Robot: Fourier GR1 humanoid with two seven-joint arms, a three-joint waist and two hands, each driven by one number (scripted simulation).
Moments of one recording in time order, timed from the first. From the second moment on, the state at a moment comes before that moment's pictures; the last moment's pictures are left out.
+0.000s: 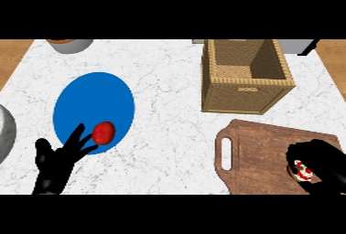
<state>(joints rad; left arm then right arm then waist) 0.11 0.31 -0.12 -1.48 0.20 0.11 0.24 0.07 -0.59 0.13 -1.60 1.05 0.32 -0.32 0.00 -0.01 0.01</state>
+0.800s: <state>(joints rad) 0.09 0.30 -0.14 -1.48 0.20 0.09 0.23 -0.06 -0.04 0.48 -1.75 1.14 0.18 0.45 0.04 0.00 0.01</state>
